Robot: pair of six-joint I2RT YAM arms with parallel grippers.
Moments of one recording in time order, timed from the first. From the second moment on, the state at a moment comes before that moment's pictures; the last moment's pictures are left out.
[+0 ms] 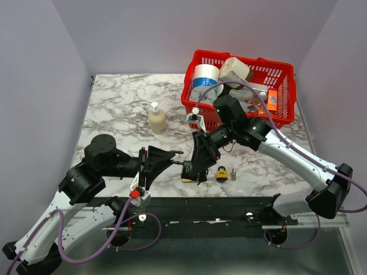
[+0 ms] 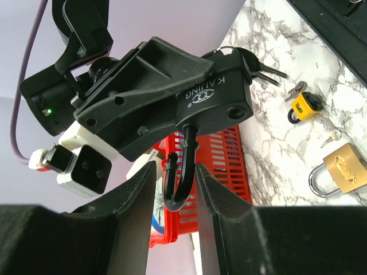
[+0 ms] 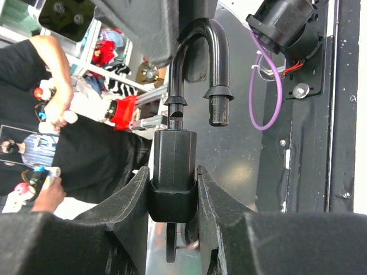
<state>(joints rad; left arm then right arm) -0.72 0.62 0.98 -0.61 0.85 1.35 0.82 1.37 1.33 -0.57 -1.23 0.31</state>
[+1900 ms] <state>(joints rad) -0.74 0.69 1.06 -0.62 0.73 0.83 0.70 1.31 1.33 -0.45 -1.26 0.35</state>
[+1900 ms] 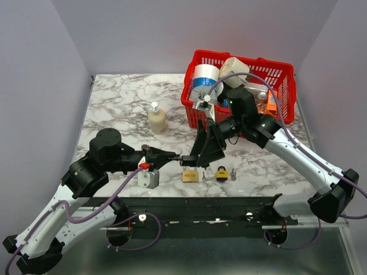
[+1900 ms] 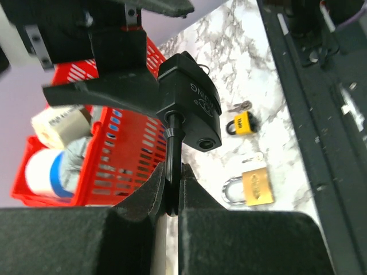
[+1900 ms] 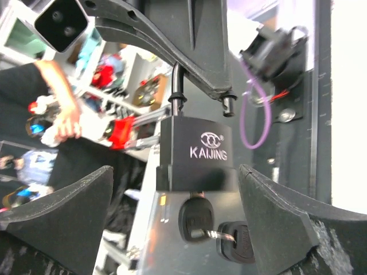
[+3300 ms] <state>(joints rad) -0.74 0.75 1.05 -0.32 0.69 0.09 0.77 1.25 1.39 -0.57 -1.07 -0.08</state>
